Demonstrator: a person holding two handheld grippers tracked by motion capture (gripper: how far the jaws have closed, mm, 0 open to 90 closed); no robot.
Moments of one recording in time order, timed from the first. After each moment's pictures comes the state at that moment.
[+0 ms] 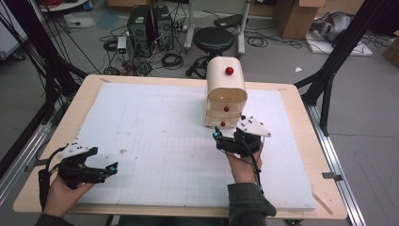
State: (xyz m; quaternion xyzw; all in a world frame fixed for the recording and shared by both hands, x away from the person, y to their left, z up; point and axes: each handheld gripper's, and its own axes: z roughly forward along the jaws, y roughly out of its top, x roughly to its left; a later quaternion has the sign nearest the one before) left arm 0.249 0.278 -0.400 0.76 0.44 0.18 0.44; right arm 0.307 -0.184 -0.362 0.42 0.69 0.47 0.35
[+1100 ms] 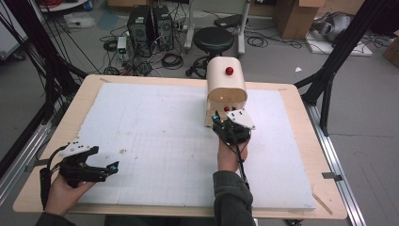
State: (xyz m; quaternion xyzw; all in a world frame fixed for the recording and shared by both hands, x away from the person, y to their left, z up) left arm 0.252 0.276 -0.400 0.77 0.43 0.18 0.44; right arm 0.341 -0.157 -0.375 0.48 0.64 0.45 0.40
